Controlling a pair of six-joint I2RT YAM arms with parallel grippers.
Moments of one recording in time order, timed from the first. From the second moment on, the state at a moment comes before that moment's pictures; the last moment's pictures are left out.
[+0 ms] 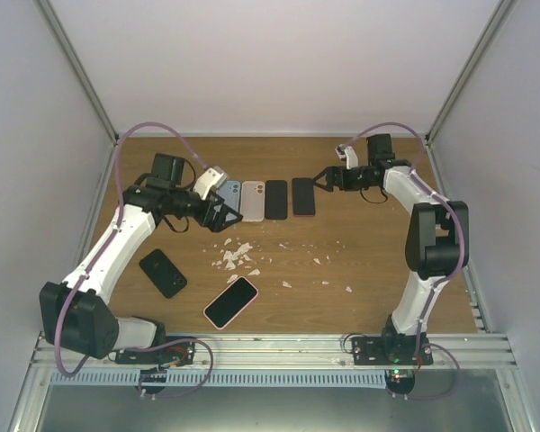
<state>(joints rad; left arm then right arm) -0.22 1.34 1.18 -0.72 0.72 0.21 0.08 1.93 1.42 -0.50 -0.79 0.00</state>
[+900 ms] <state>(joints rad) -0.85 1.16 0.79 -0.88 0.22 0.59 0.07 1.79 1.36 -0.50 -0.76 -0.03</state>
